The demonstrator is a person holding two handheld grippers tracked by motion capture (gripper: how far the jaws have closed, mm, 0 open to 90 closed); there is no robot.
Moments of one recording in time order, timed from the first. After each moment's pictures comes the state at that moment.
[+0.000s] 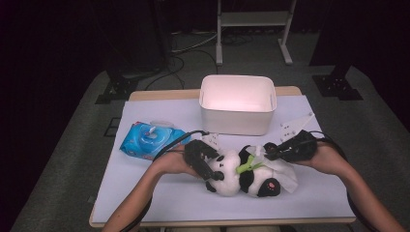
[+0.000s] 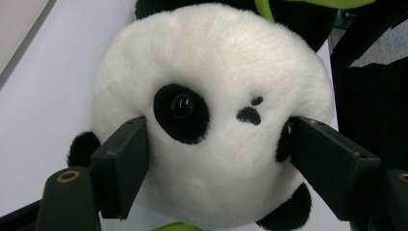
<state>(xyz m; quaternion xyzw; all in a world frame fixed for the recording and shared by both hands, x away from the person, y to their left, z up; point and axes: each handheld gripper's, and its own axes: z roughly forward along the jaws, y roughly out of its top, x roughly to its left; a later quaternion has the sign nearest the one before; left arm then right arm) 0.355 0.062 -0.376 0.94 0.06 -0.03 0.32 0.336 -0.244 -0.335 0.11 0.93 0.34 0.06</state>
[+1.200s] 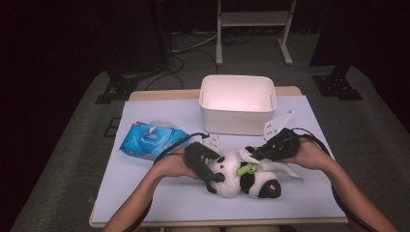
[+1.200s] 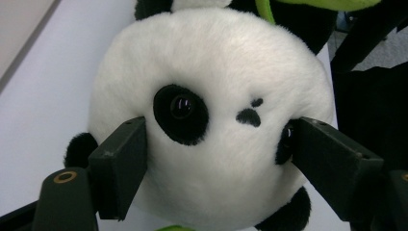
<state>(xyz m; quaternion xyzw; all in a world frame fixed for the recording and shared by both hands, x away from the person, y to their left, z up) 0.348 0.063 -0.378 0.94 0.06 -0.02 0.33 0.347 -0.205 -0.336 0.08 0.94 0.34 0.02</state>
